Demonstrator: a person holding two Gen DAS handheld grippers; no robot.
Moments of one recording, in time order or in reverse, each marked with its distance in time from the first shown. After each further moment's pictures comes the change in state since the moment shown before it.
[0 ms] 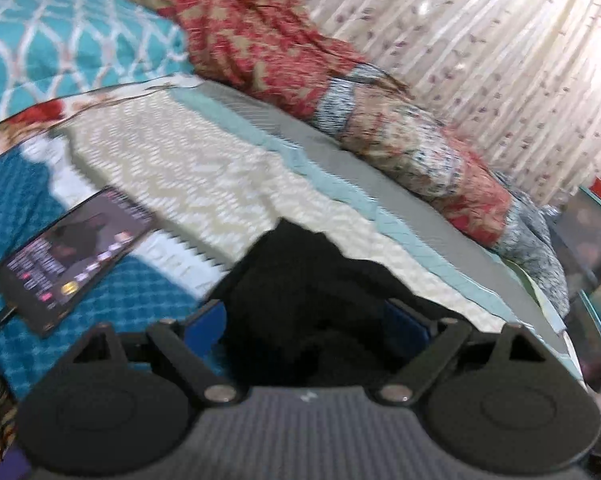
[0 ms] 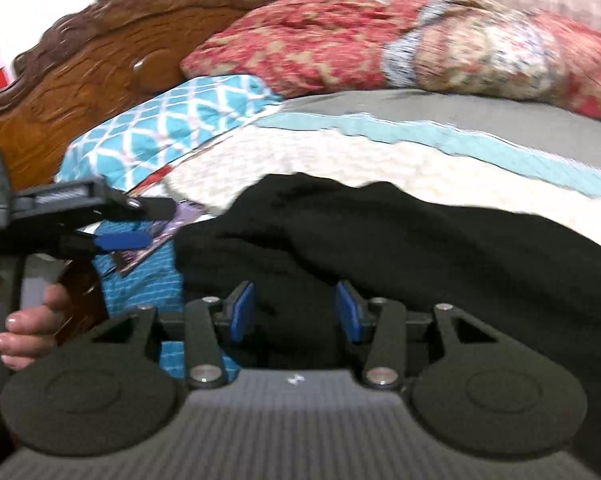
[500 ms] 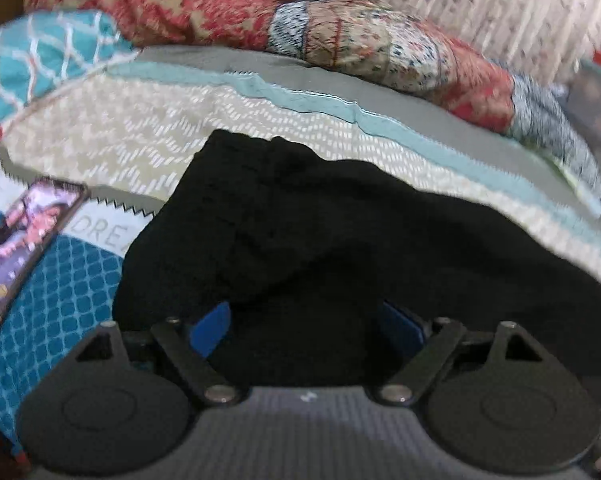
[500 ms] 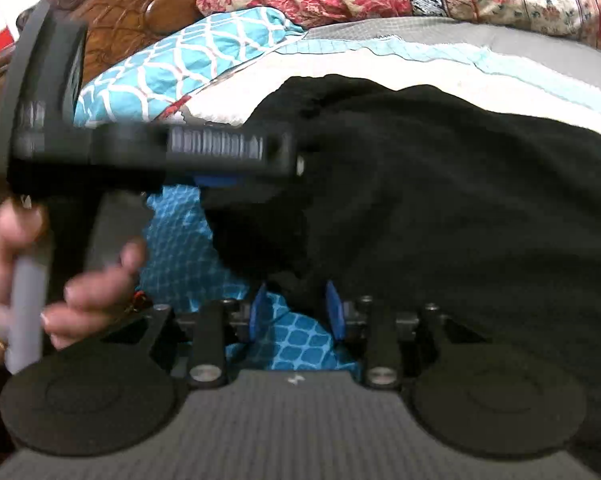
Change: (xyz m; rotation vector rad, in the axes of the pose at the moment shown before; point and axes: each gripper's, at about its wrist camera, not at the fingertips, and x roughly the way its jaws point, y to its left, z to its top) left arm 0.068 -0.049 -0.049 0.296 0.172 0.127; right arm 0.034 0.023 -0.035 0.011 0.178 0.116
